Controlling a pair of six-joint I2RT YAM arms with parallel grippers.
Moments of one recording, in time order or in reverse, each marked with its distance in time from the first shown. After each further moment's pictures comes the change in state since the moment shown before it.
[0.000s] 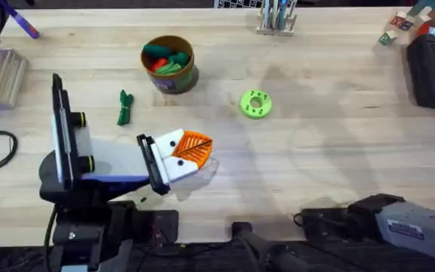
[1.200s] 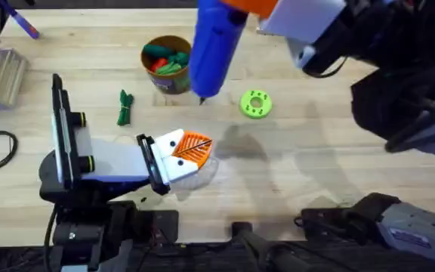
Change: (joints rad) left arm 0.000 0.000 0.000 0.000 0.000 0.000; right arm 0.250 -0.080 -0.783 1.540 -0.468 0.445
